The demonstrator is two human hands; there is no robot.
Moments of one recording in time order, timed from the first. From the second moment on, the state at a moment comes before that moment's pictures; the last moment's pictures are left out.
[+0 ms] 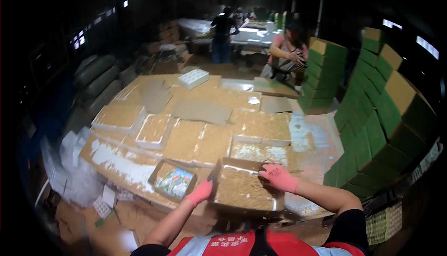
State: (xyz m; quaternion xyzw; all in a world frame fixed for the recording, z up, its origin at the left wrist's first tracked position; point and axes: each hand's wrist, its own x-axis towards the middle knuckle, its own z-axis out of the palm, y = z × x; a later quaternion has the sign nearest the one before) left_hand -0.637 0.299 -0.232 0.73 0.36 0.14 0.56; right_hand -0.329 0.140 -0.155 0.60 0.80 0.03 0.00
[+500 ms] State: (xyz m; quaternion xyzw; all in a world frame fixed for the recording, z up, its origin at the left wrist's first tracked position) left_hand -0.520 0.552 -0.252 0.94 0.34 0.08 0.05; right_hand -0.421 0.175 -0.188 0.69 0.70 -0.18 -0.09
